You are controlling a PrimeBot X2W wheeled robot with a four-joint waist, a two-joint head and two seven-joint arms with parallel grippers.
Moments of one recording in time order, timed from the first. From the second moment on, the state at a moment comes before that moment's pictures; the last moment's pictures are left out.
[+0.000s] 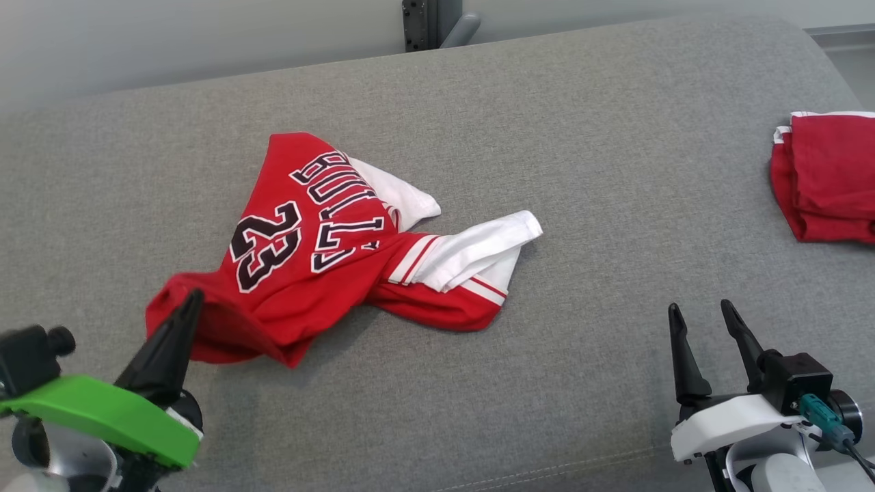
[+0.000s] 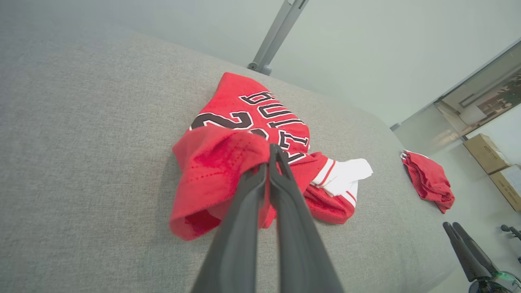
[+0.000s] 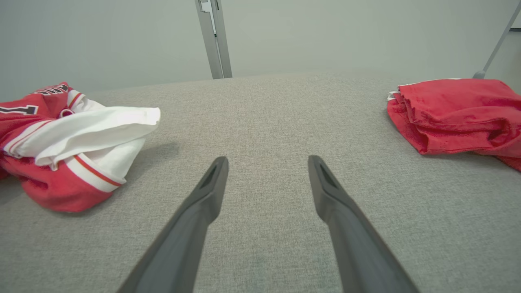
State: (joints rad) left arm -0.02 0.64 -0.33 -0.32 -1.14 0.22 0.06; right arm -0.04 -0.06 -0.03 0.22 0.12 0.13 -0.26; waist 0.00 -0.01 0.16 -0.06
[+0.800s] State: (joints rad) left arm -0.85 0.64 -0.45 0.01 -1.11 0.20 0.48; right arm -0.09 -0.05 0.03 0.25 0.20 0.13 -0.26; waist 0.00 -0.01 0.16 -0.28
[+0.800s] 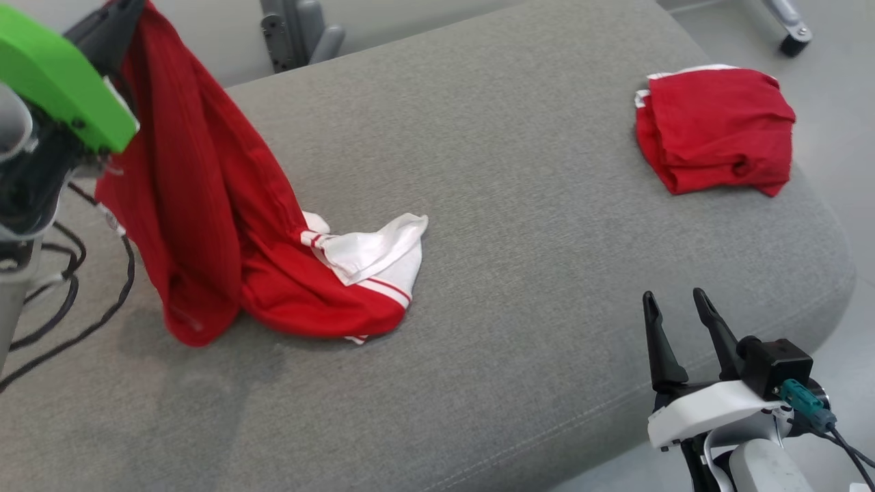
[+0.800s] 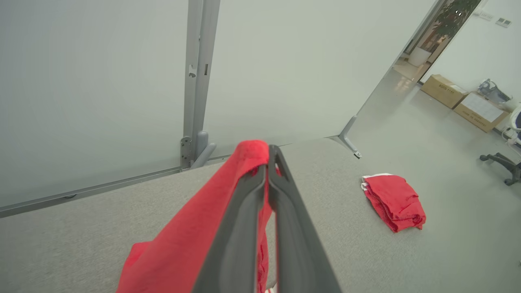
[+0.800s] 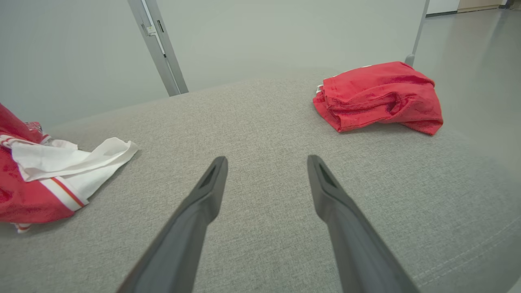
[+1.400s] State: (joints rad) left arm -0.94 0.52 -0.50 0.15 -1.08 0.11 0.40; right arm -0.07 -0.05 -0.02 0.24 0.22 0.13 -0.26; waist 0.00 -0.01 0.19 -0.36
